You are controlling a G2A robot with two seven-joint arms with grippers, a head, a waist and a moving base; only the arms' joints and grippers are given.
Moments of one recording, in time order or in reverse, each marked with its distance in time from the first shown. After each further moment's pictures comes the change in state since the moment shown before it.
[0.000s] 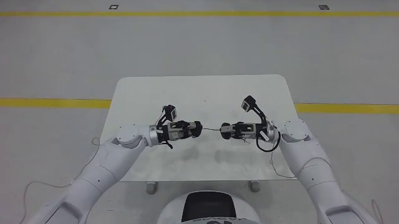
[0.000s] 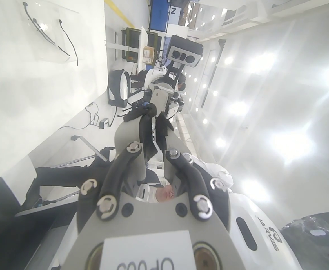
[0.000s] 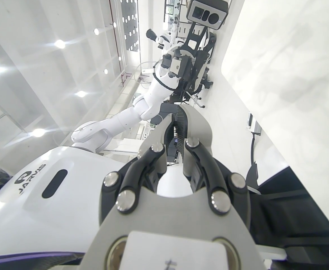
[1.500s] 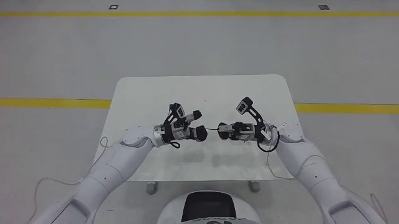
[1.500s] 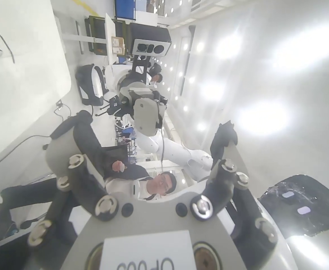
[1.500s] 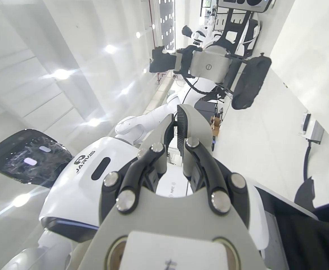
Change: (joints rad) left arm -0.018 -0.055 0.042 0.048 -0.164 -0.141 -0.078; right arm 0.049 0.065 -0.226 0.050 0.387 0.000 0.000
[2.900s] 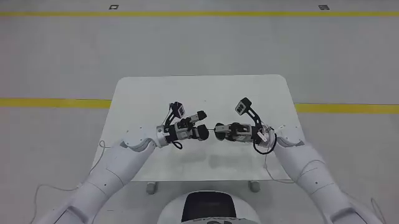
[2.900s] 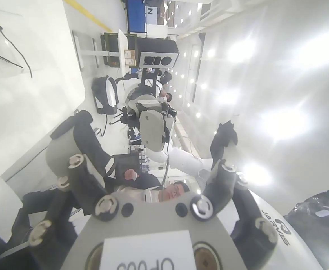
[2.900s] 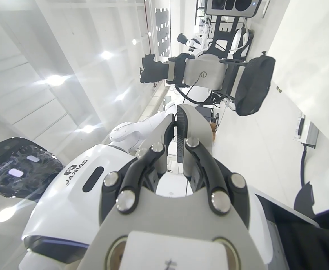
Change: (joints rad) left arm 0.058 0.009 -0.057 -0.123 0.155 0.035 0.134; right arm -0.057 0.011 0.017 -0.110 -0.060 0.032 -0.102
